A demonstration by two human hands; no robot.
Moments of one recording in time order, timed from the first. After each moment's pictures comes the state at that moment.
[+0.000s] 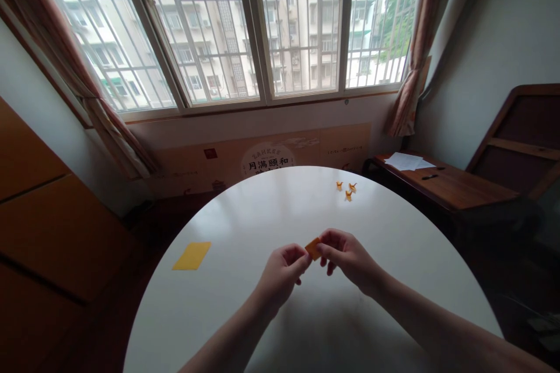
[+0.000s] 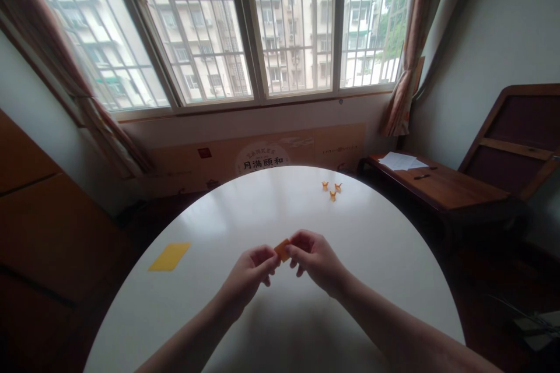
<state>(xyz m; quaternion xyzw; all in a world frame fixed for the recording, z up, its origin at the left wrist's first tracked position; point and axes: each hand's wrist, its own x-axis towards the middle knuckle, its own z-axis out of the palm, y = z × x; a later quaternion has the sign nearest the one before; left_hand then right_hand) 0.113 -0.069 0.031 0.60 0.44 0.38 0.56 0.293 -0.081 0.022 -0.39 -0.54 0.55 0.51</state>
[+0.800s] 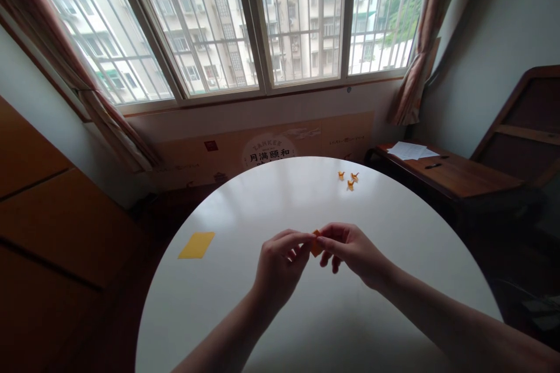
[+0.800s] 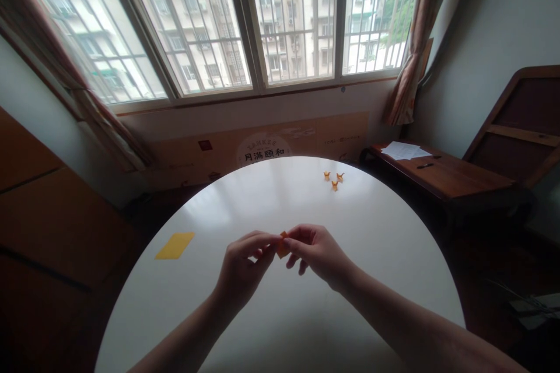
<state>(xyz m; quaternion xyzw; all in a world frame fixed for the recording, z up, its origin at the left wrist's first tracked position) 0.109 -0.090 0.055 0.75 0.38 0.46 0.29 0.290 -0.096 0.040 -0.40 -0.51 0.60 0.47</state>
